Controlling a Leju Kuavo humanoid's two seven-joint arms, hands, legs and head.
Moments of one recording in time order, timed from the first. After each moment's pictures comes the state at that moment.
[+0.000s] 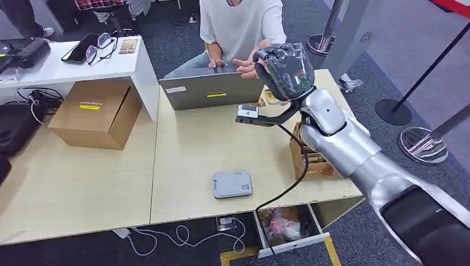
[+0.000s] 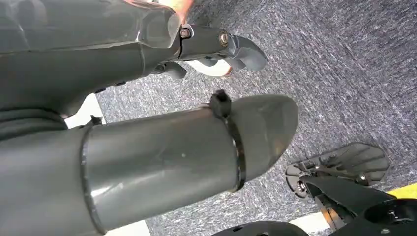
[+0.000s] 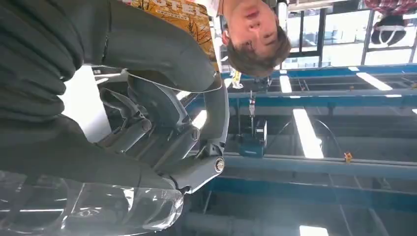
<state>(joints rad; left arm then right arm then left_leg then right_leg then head) -0.08 -0.11 0.93 -0.15 -1.33 0.07 -0.19 -1.00 -0.32 0.87 -0.82 0.89 -0.61 -0.17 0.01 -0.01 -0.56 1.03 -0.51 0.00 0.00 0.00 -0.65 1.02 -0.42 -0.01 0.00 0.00</state>
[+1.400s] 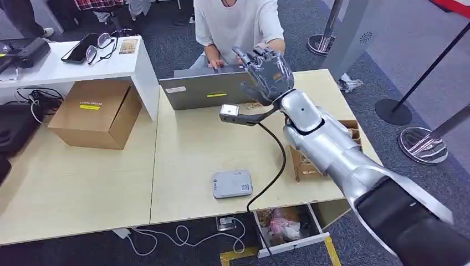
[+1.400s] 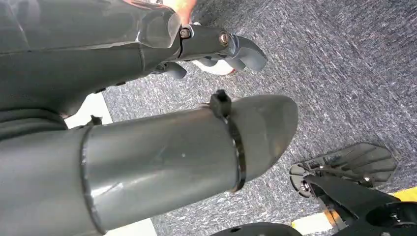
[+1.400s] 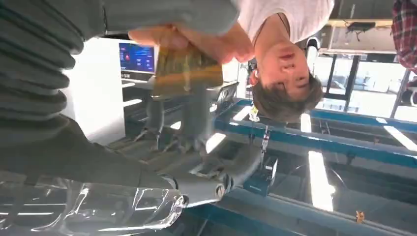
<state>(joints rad) -0.09 -0.11 0.92 -0.15 -1.32 0.07 -0.15 -1.05 -0.15 0.87 -0.55 1.03 -0.54 -0.10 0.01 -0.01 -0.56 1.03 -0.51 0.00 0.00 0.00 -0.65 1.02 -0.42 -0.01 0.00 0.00</state>
